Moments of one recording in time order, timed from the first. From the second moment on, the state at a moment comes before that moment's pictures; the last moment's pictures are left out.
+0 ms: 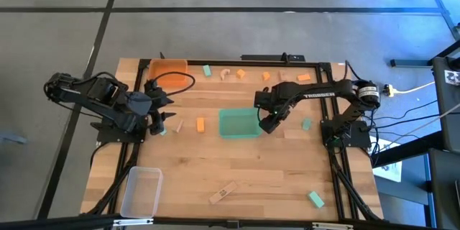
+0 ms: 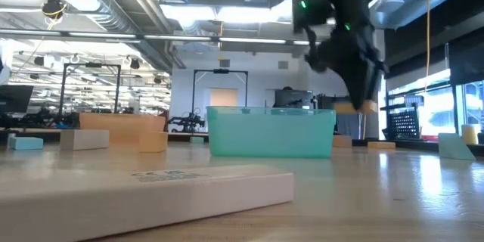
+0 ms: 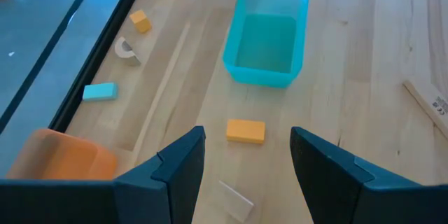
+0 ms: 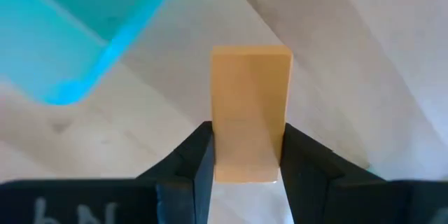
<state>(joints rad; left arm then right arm) -0.28 0.90 1.19 -1.08 -0.45 -0.36 -0.15 1.67 1.21 -1.10 -0.08 0.59</state>
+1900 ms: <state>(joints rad) -0.28 0.90 1.19 -1.06 -0.45 -0.35 -0.20 1.80 1.57 -1.19 -0.11 0.27</state>
